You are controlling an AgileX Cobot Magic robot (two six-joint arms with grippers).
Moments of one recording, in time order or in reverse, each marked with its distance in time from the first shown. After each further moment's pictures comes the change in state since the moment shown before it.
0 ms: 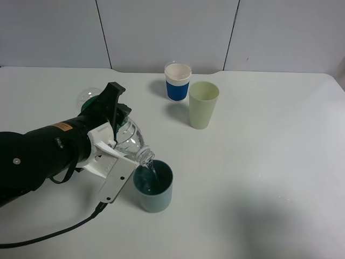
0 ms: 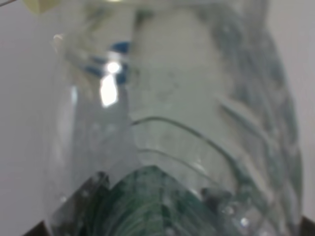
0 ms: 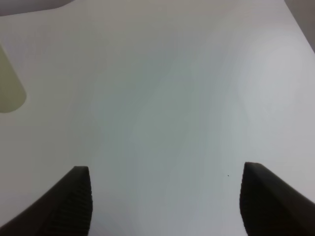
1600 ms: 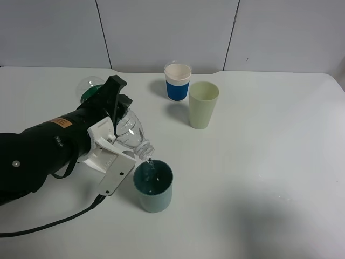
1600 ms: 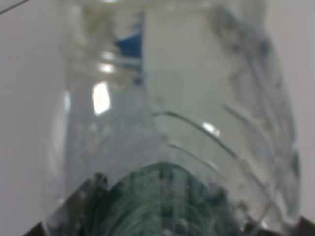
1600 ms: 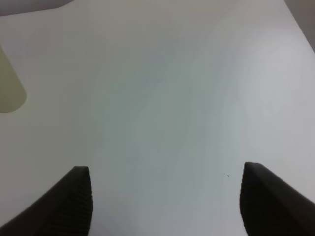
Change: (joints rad) left arm 0.000 0.000 0.000 0.076 -0.064 0.009; right arm 0.000 0.000 0.000 0.000 0.000 0.000
